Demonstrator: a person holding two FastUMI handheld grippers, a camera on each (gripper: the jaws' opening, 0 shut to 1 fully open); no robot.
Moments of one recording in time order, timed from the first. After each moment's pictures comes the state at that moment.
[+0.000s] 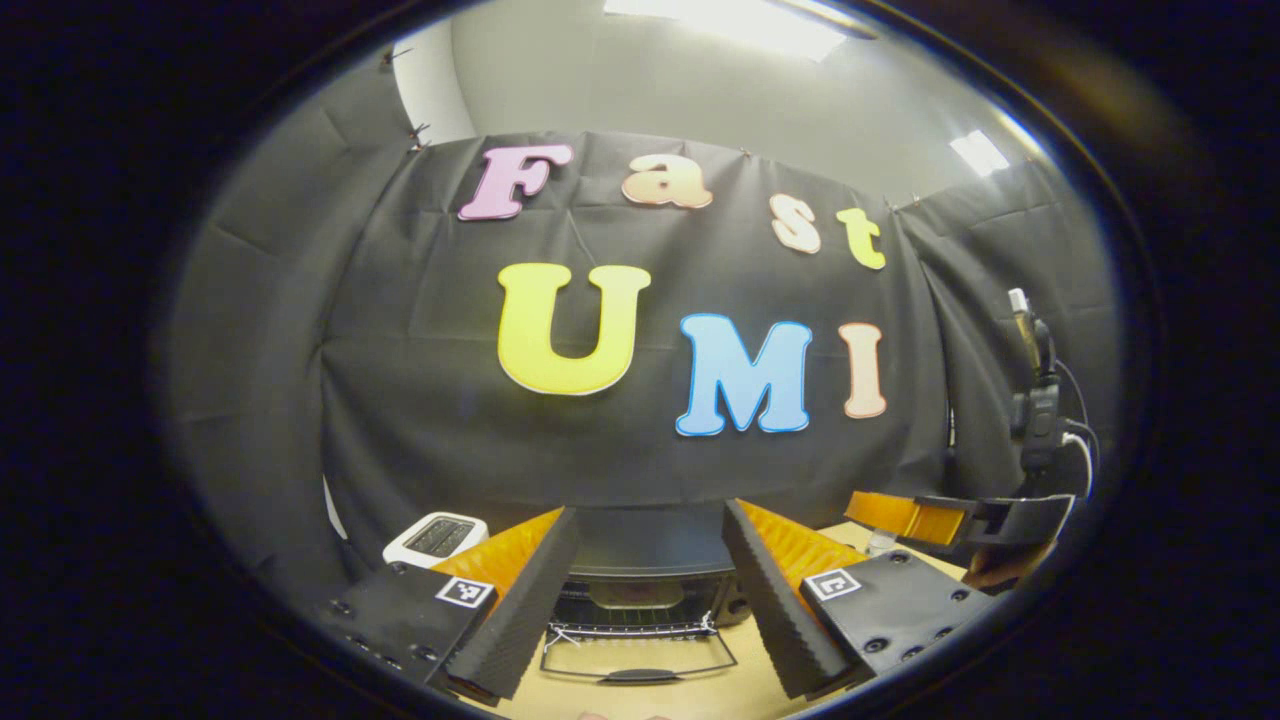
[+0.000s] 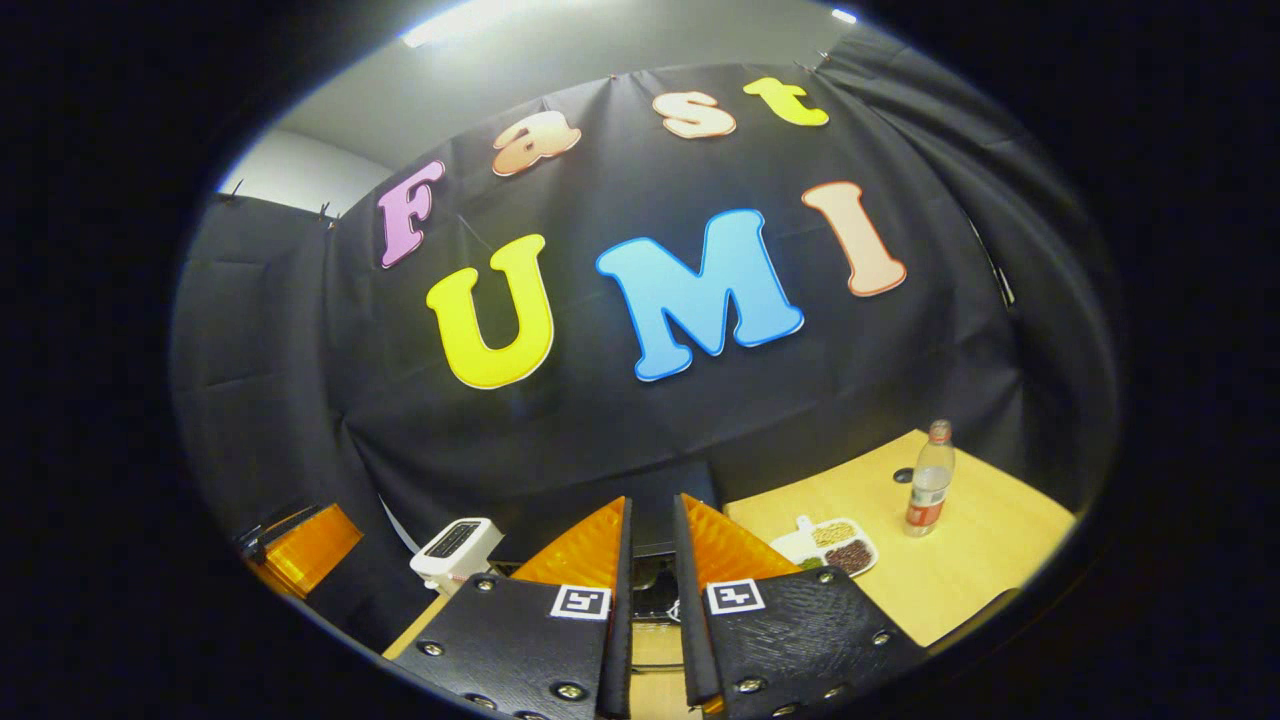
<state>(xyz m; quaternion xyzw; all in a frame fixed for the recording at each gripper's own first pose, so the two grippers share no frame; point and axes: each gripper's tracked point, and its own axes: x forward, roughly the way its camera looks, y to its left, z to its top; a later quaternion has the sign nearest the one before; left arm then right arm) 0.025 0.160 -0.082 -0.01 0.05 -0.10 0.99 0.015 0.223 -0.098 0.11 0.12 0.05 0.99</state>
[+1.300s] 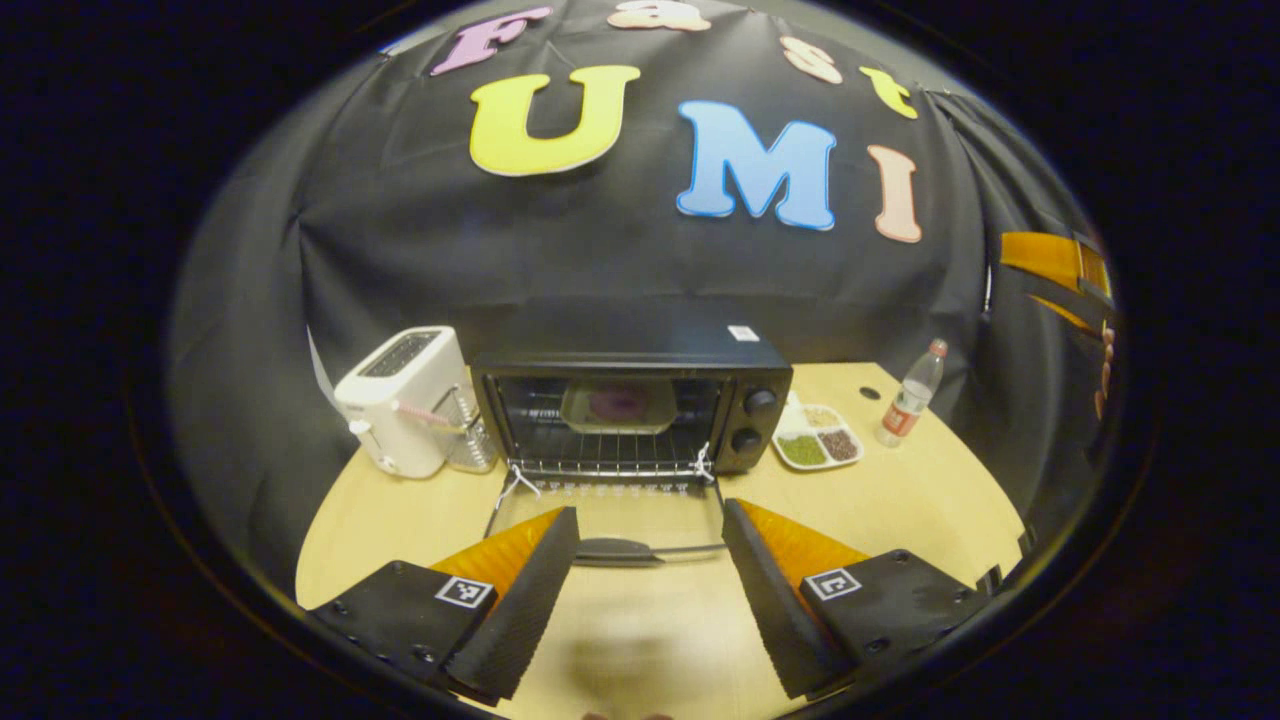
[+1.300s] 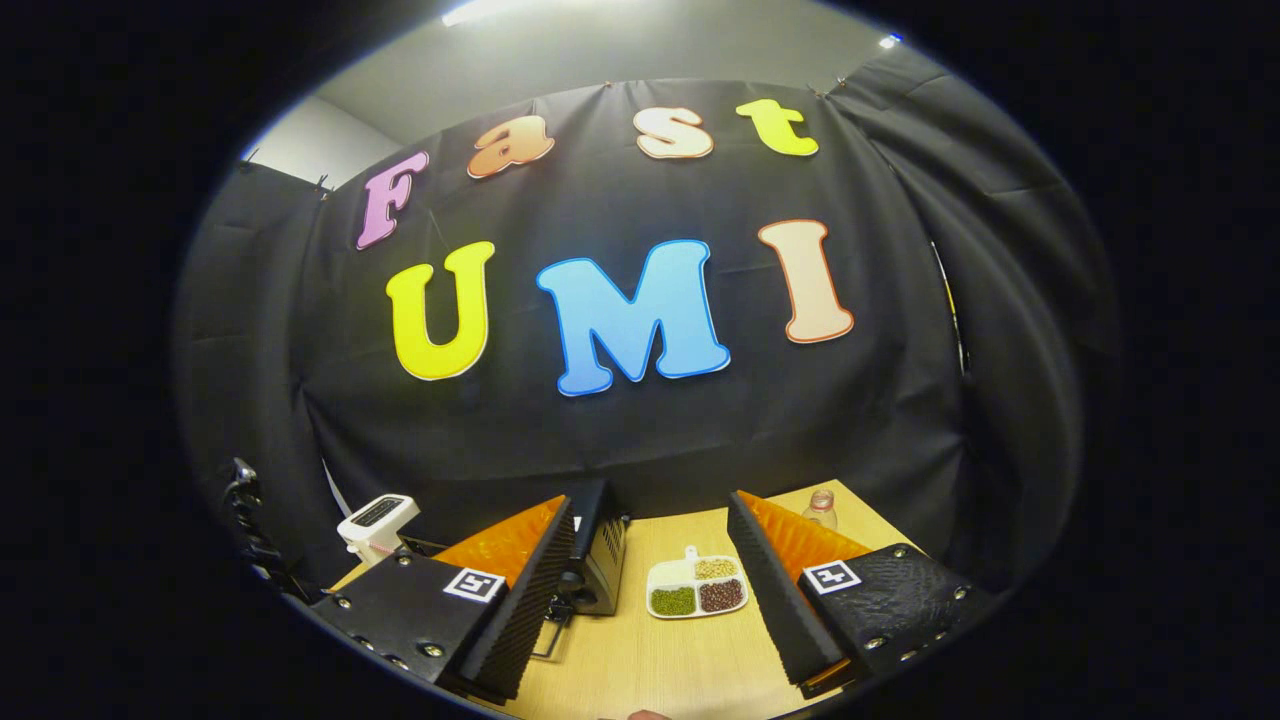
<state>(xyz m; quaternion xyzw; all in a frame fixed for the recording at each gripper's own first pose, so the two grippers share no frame) 0.001 0.116 -0.317 0.02 0.36 -0.07 0.93 0.017 0.099 -0.095 0.05 0.13 0.01 0.99</state>
